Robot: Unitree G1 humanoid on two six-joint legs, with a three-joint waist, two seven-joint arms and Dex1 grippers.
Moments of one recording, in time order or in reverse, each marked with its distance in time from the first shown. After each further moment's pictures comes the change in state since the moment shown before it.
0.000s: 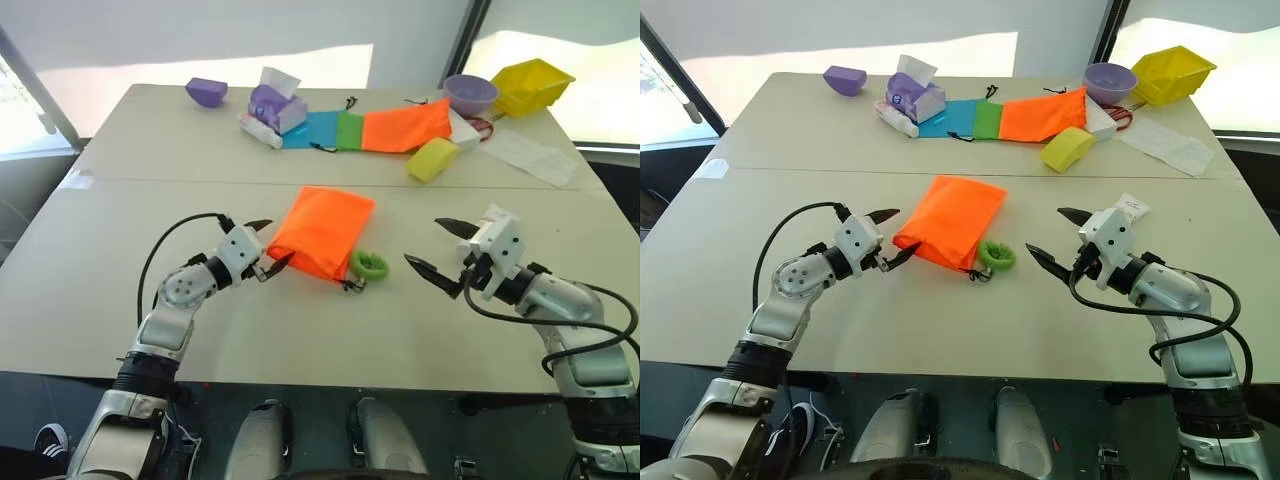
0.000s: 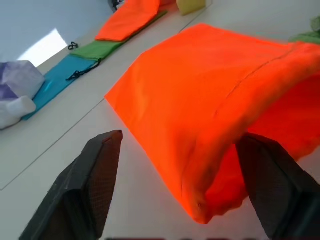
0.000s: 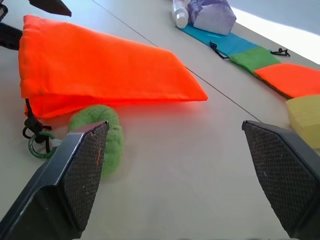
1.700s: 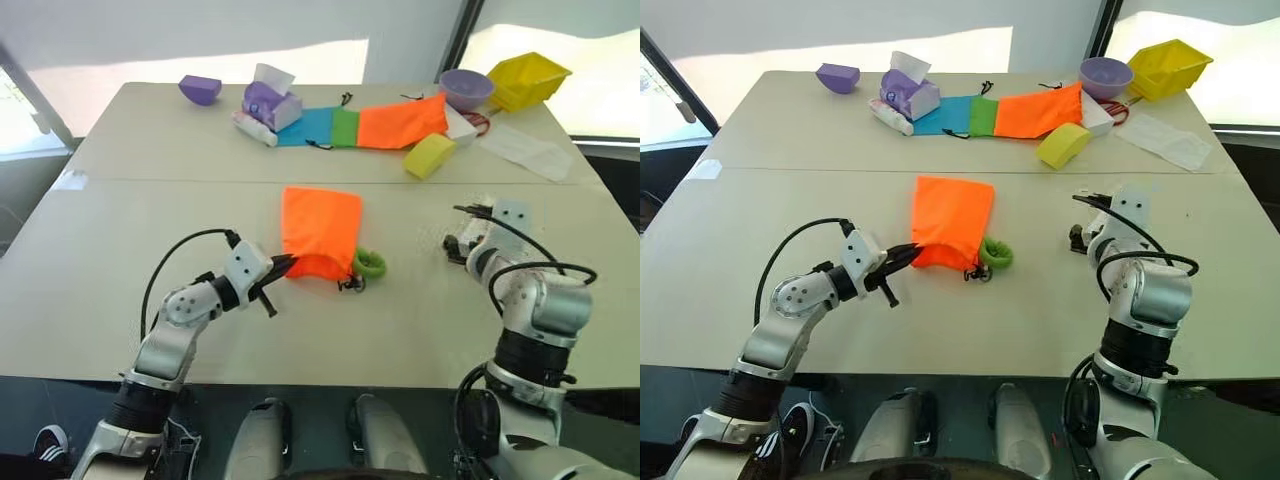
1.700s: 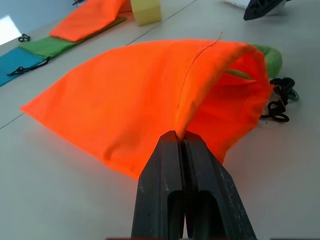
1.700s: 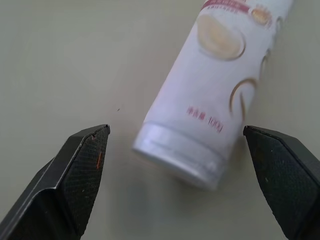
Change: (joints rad) left arm 0.146 0.000 -0.031 -0.274 -0.102 0.204 -0.035; right arm -0.399 0.472 -0.287 -0.049 -0.173 1.144 -0.868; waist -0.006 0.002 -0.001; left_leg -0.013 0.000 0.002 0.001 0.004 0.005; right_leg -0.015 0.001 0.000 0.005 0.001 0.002
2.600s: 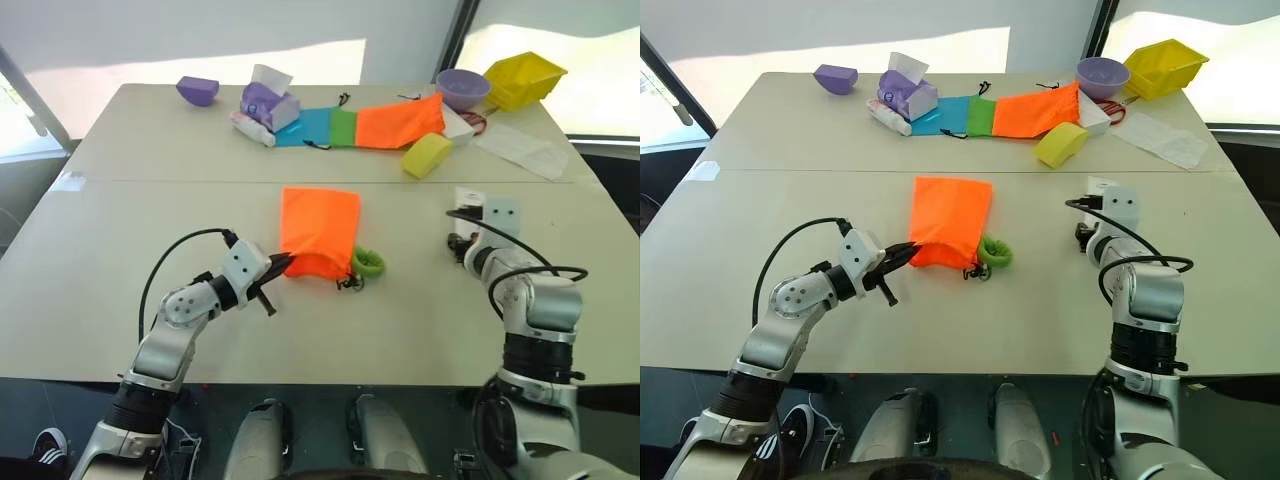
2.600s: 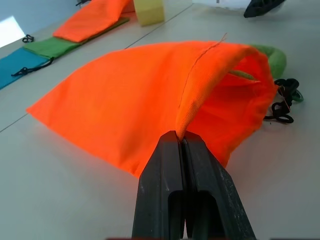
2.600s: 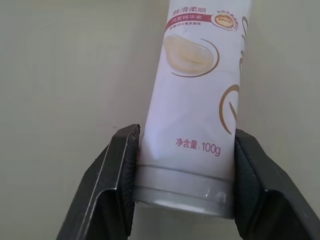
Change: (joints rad) left arm 0.003 0.000 0.004 -0.001 0.000 0.001 0.015; right arm 0.046 -0.192 0.166 0.124 0.051 -0.266 0.281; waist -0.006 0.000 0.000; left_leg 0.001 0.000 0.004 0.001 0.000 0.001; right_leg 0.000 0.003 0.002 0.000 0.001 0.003
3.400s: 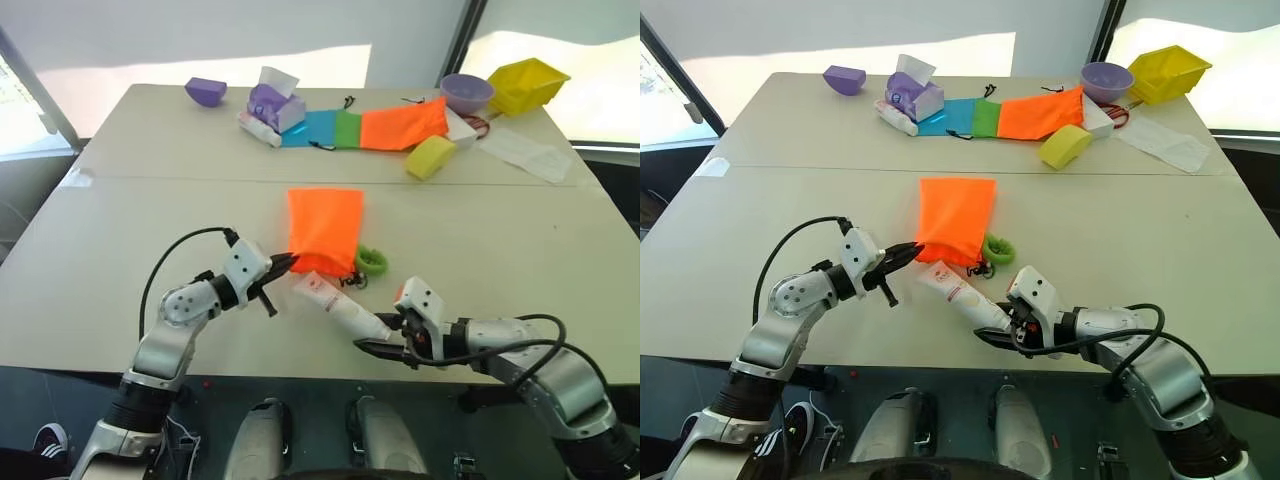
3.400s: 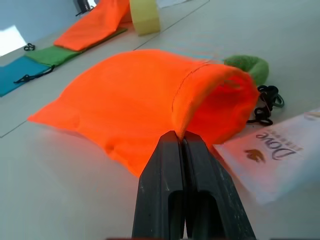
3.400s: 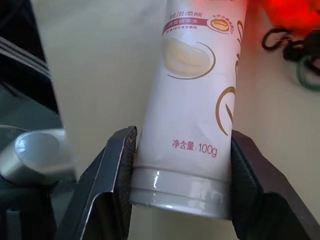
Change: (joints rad) left arm -0.006 0.008 0.004 -0.010 -0.023 0.000 -0.030; right arm 0.418 -0.268 0.392 -0.406 0.267 -0.221 0.559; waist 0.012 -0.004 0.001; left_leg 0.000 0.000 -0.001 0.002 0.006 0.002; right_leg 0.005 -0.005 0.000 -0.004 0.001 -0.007
